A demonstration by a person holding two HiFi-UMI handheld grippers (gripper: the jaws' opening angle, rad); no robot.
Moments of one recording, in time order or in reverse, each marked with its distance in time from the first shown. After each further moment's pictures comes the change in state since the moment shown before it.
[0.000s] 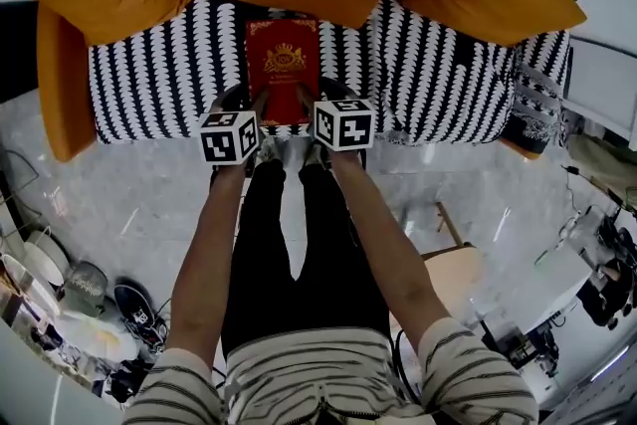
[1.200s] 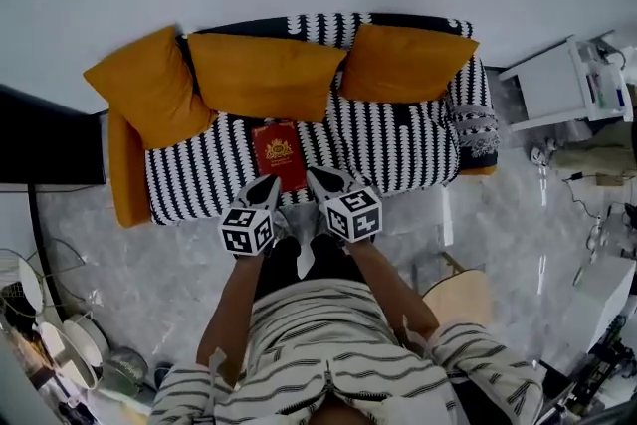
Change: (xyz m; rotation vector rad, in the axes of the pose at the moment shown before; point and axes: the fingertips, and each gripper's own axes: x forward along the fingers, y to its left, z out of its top) left arm -0.244 -0.200 0.100 0.227 -0.239 -0.209; right arm -0.310 0.134 0.099 -0.152 -0.341 0.116
